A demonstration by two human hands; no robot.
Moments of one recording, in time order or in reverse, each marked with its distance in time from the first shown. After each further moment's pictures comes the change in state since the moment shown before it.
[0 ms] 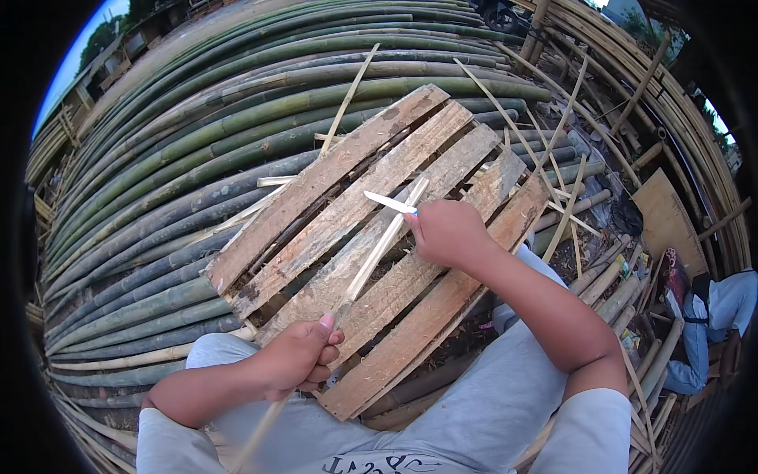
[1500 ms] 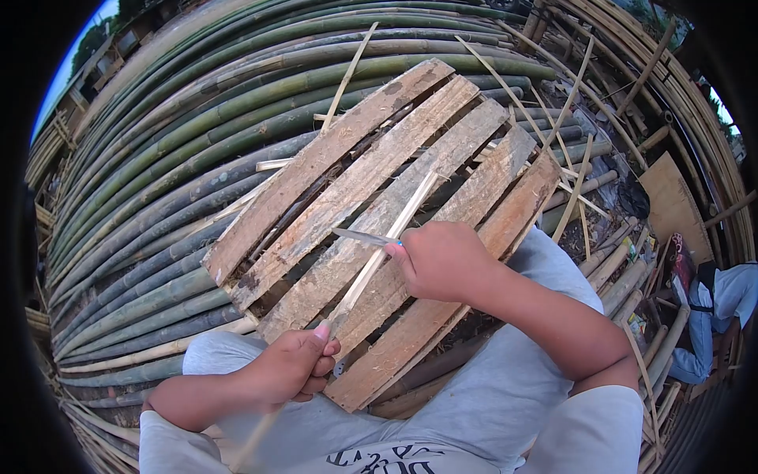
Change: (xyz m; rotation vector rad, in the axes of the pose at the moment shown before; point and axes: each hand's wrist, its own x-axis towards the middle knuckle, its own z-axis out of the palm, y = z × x) left_hand -0.015 -0.013 -0.010 0.014 -0.027 -0.081; right_hand -0.038 -0.050 -0.019 0.106 -0.257 -0.129
